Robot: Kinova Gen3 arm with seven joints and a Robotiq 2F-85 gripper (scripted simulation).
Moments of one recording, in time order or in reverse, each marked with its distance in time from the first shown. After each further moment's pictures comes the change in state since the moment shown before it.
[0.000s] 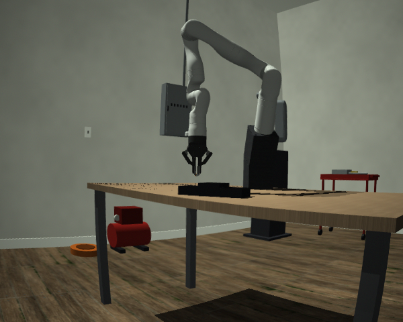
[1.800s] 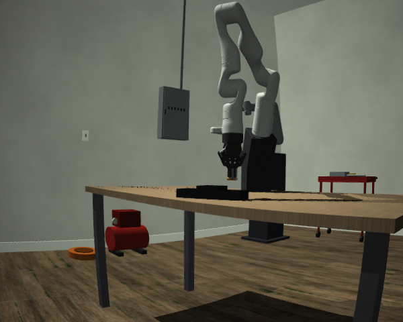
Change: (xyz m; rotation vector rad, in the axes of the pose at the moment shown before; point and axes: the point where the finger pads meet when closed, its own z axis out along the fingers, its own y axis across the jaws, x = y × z) arm -0.233 0.101 -0.002 0.002 -0.004 -0.585
